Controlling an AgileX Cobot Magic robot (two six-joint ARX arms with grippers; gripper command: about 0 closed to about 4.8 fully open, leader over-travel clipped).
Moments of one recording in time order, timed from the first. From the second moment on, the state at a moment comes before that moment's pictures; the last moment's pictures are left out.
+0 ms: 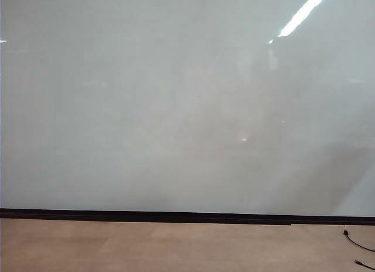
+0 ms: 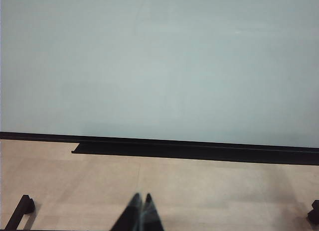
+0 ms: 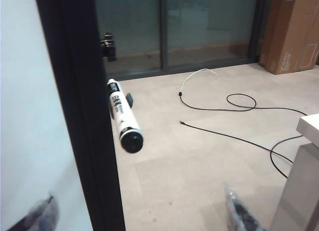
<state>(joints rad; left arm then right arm) 0.00 0.00 0.00 -0.14 0.02 -0.01 -0.42 1.58 0.19 1.37 -0.09 0.03</state>
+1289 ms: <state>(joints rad) 0.00 0.00 0.00 -0.14 0.02 -0.01 -0.55 1.87 0.50 1.39 -0.54 0.06</state>
